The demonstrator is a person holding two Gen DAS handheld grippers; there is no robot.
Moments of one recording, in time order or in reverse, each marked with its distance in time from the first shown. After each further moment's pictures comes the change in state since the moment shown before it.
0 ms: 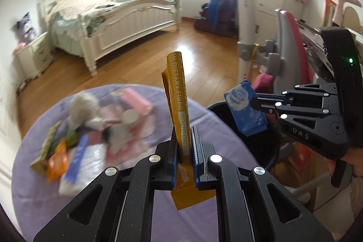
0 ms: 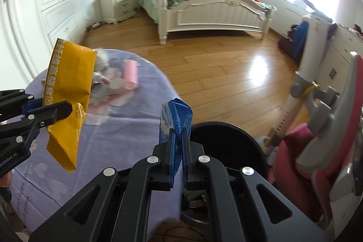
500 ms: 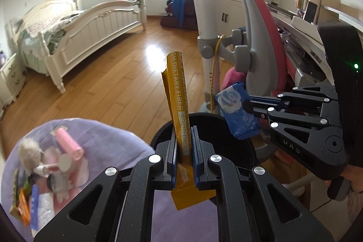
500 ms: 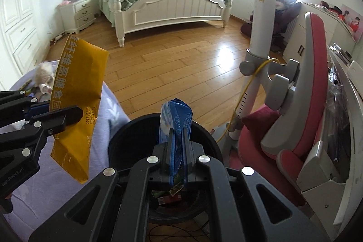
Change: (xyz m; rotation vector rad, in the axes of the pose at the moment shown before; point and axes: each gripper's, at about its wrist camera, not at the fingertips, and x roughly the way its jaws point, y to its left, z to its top) left arm 0.077 -0.096 0.048 0.134 0.035 -0.125; right arm 0.008 -0.089 -0.020 0.141 0.016 -0.159
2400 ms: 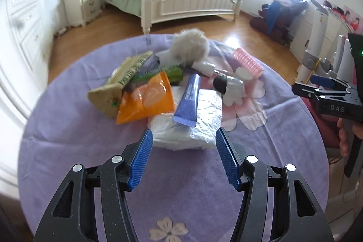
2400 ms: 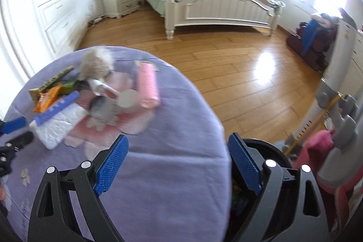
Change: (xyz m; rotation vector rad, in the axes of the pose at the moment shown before) left arm -0.112 0.226 -0.167 -0.469 0.065 0.312; right arm 0.041 0.185 0.043 -0.193 0.018 0.235
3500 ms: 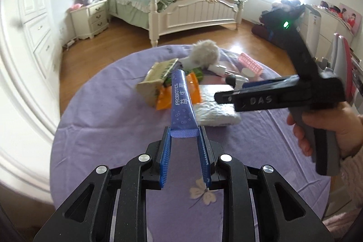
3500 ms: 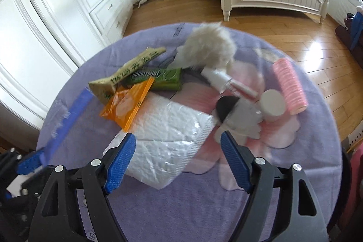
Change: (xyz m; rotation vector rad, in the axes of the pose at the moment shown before) left arm -0.074 0.027 -0.043 0.018 -0.089 0.059; right arm 0.046 0.130 0.017 -0.025 0.169 0.308
